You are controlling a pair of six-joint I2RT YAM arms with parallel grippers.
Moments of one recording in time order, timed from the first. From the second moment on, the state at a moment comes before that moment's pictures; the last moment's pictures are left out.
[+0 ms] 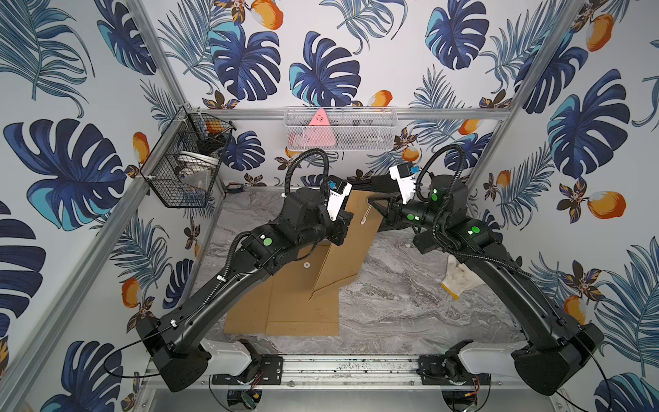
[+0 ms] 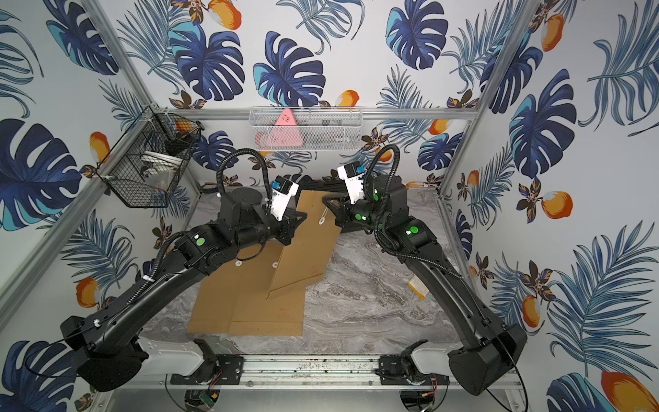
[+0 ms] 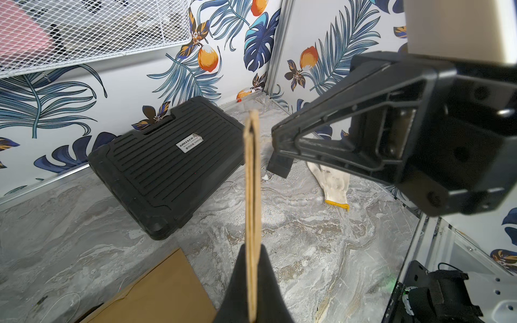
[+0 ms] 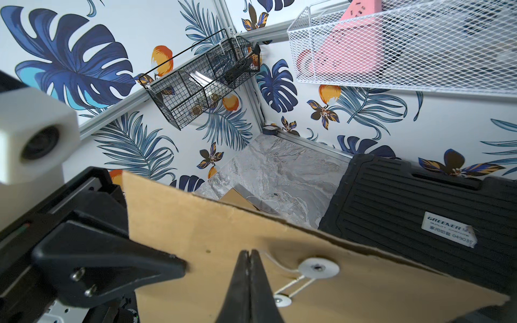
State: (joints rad) left arm -0.69 1.33 1.52 -0.58 0.05 -0.16; right arm 0.50 1.31 1.42 -0.34 -0.43 0.22
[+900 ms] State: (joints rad) left arm -0.69 1.28 1.50 -0.66 0.21 -0.15; right arm 0.48 1.21 1.30 -0.30 -0.40 0.26
